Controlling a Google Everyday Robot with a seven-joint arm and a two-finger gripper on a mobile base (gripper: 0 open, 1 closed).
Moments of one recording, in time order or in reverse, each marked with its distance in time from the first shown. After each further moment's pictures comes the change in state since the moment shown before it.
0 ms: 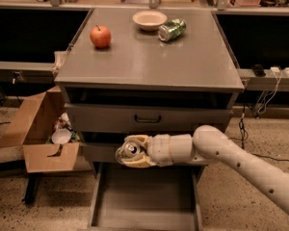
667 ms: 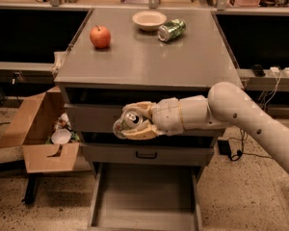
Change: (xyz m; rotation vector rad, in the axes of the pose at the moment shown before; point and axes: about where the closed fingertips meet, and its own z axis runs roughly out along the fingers) arm -0.134 -0.023 -0.058 -0.059 -0.022 -0.093
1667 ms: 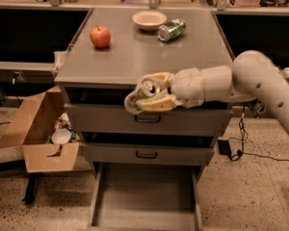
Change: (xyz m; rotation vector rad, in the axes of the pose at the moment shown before) arm -0.050 -0.045 -0.057 0.008 -0.066 0.032
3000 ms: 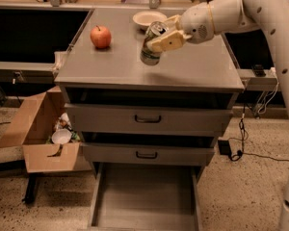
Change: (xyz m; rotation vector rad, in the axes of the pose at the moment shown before) arm -0.067 -0.136 -0.055 0.078 0.166 0.123
